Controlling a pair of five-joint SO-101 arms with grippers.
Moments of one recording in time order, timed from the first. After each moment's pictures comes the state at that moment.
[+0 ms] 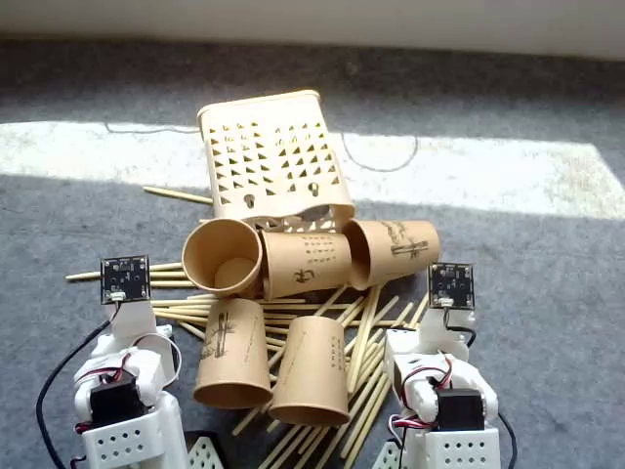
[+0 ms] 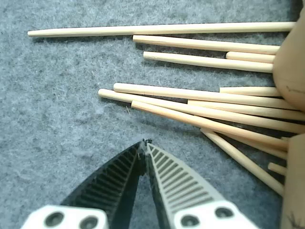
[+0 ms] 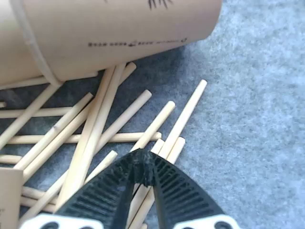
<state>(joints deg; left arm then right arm) -21.5 -104.3 96.0 76.4 -1.8 -6.7 -105.1 95.9 71.5 -1.7</state>
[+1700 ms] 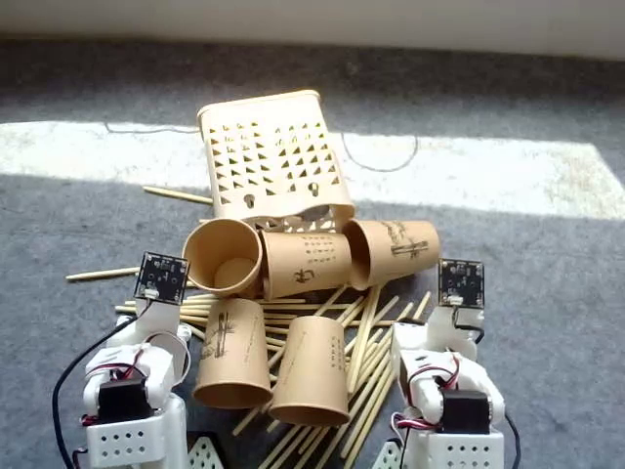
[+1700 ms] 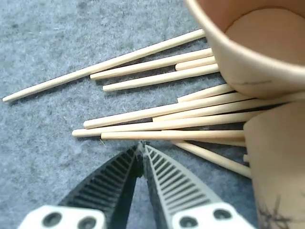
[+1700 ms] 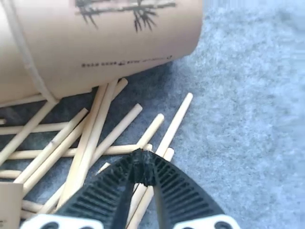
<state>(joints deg) -14.0 -104.3 96.0 73.7 -13.1 -3.8 -105.1 91.6 70.5 0.4</state>
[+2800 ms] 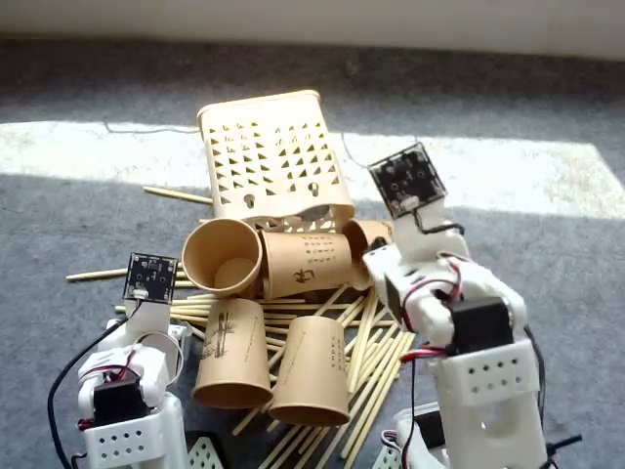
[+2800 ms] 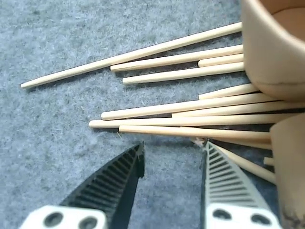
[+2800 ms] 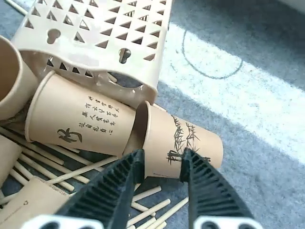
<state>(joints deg) -18.4 -104.3 96.0 73.7 -13.3 -18.2 -52.8 37.6 68.8 17.9</state>
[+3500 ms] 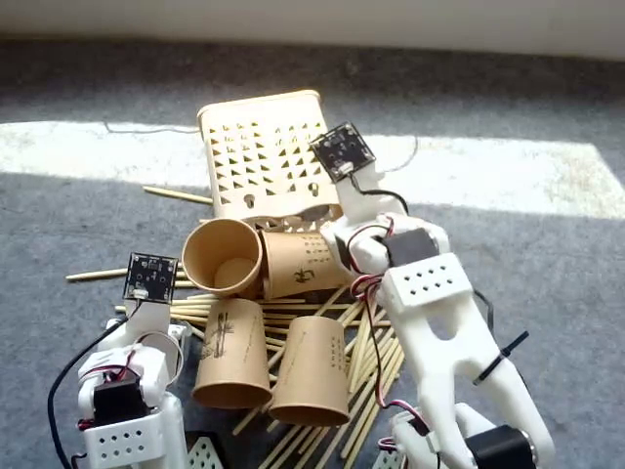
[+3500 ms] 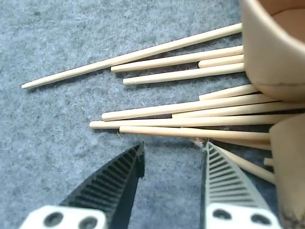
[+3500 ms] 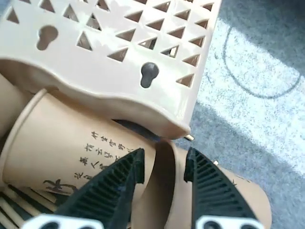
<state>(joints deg) -18.4 -104.3 96.0 73.5 -13.3 -23.5 -25.3 37.6 46.9 17.5</state>
